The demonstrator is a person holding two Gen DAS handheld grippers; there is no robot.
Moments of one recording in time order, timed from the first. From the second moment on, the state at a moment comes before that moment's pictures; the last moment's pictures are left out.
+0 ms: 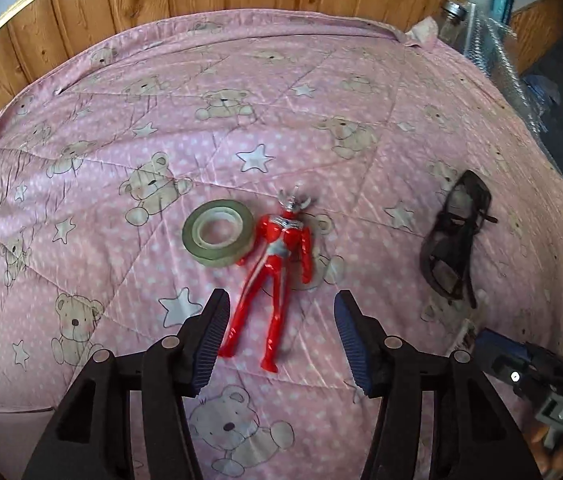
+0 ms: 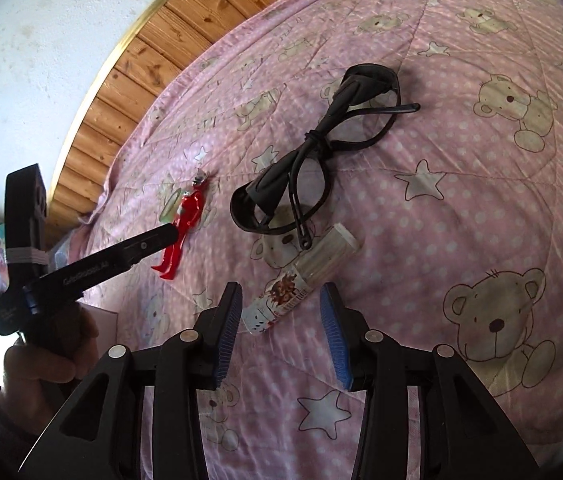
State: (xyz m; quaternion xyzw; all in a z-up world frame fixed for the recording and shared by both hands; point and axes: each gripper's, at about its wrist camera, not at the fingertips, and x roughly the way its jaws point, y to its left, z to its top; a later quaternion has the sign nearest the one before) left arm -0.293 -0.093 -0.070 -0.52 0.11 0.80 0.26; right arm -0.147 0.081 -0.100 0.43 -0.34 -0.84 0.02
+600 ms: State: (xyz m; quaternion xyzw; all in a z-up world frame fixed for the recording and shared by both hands) left arm -0.215 -0.126 -0.074 -0.57 0.07 0.78 0.24; right arm -0.141 0.094 -0.095 0.45 -0.23 -0.86 0.01
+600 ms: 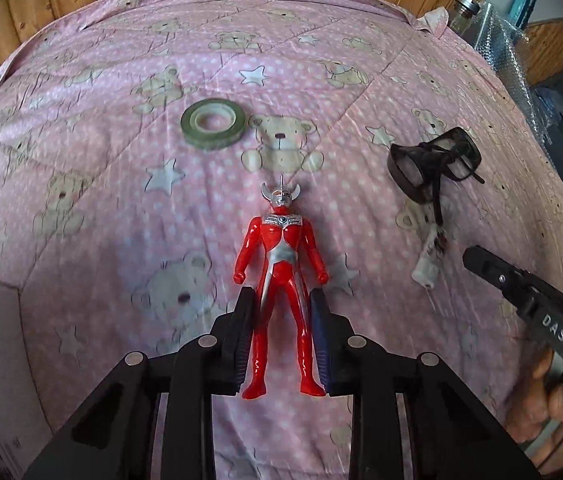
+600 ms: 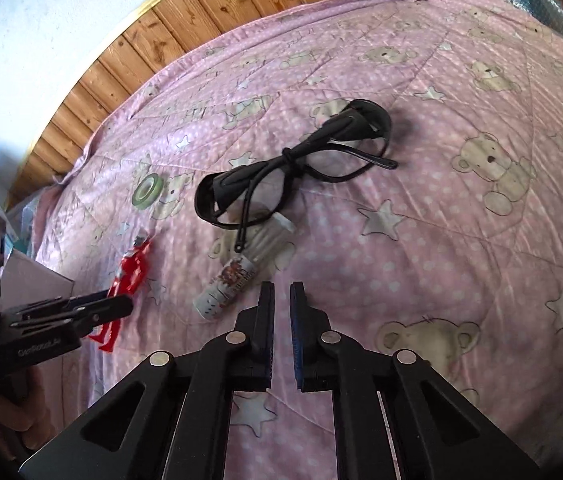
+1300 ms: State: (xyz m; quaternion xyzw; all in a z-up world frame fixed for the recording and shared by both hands) left arm -0.191 -0.123 -0.080 -0.55 0.06 0.79 0.24; right arm -0.136 0.093 -0.087 0.46 -0.24 -0.86 0.04
